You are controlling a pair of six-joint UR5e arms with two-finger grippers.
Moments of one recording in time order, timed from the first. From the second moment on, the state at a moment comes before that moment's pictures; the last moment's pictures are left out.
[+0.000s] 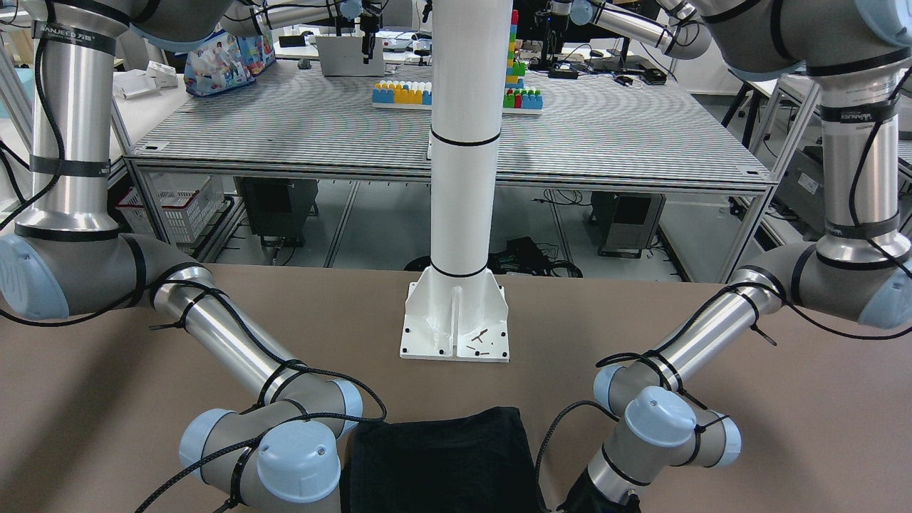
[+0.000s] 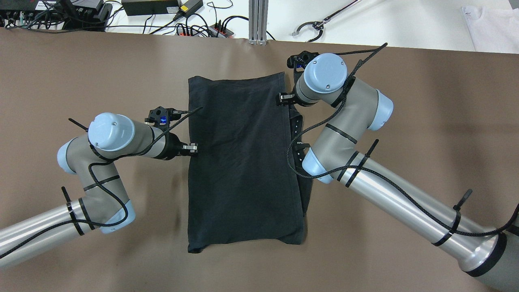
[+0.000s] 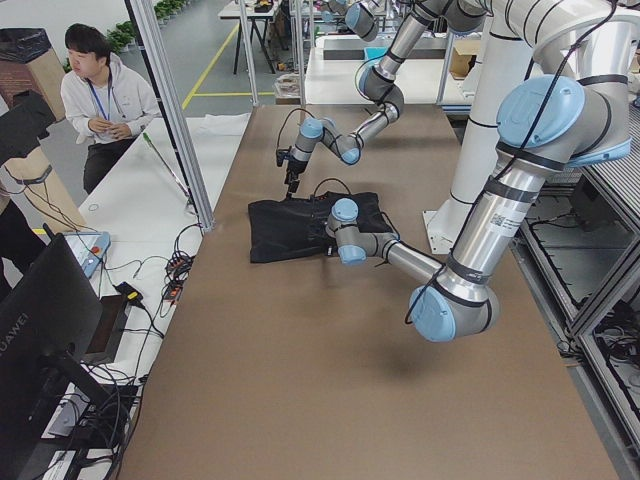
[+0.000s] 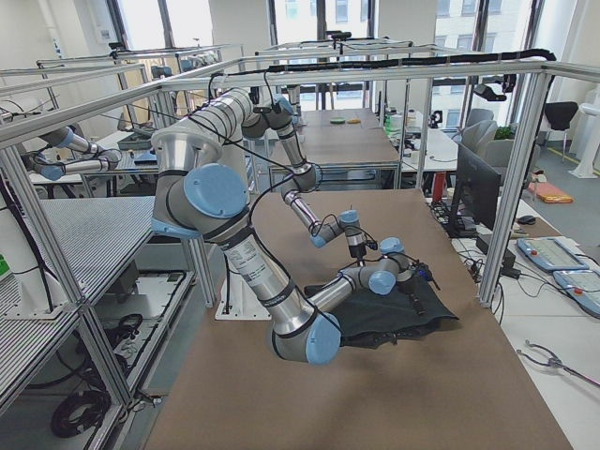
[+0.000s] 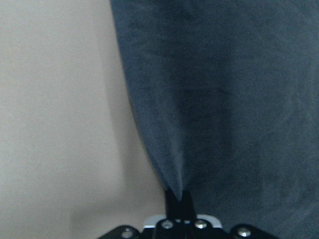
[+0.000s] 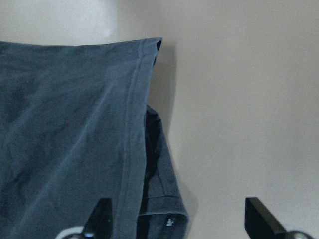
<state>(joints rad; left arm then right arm) -0.67 -2.08 -1.44 -2.36 -1.90 -1.24 0.78 -0.75 1.26 -1.19 1.74 0.88</state>
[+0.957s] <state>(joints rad) -0.75 -2.02 -1.53 -2.36 -1.91 -1.22 0.77 -0.76 1.29 -1.19 1.73 0.95</state>
